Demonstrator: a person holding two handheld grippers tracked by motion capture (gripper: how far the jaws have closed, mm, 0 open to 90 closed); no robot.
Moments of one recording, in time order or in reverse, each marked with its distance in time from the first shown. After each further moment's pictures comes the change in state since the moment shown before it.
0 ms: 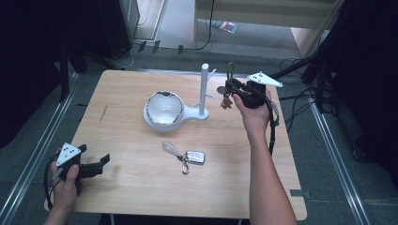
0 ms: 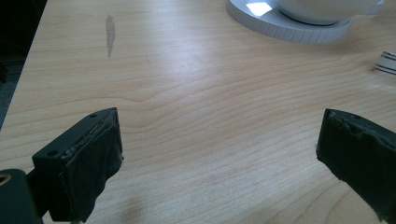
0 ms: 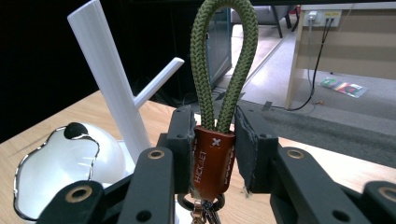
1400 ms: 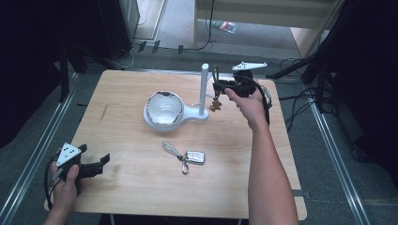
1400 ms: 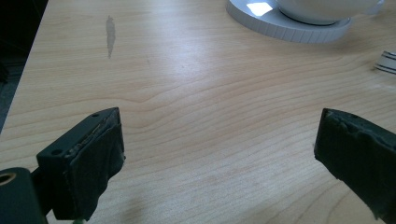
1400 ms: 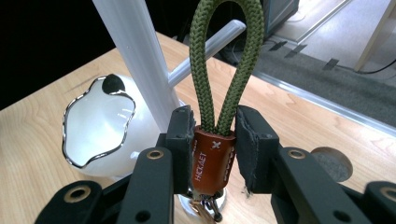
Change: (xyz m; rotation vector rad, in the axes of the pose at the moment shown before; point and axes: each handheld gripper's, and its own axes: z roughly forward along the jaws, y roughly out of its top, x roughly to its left) left arm -0.001 0.000 0.000 -0.003 0.005 0.004; right arm -0.006 0.020 0.043 0.280 0.236 -0.062
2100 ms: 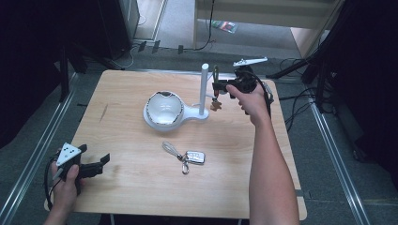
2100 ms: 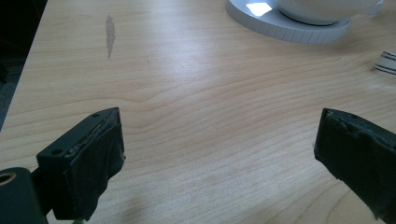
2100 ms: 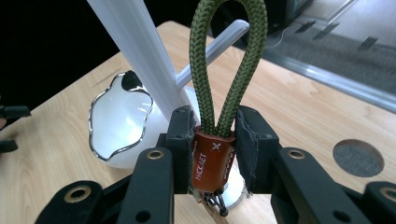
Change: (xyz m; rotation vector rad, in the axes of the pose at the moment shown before) left arm 0.000 0.000 0.000 0.001 -0.004 -0.001; right arm -0.010 0.010 0.001 0.065 0.099 0.061
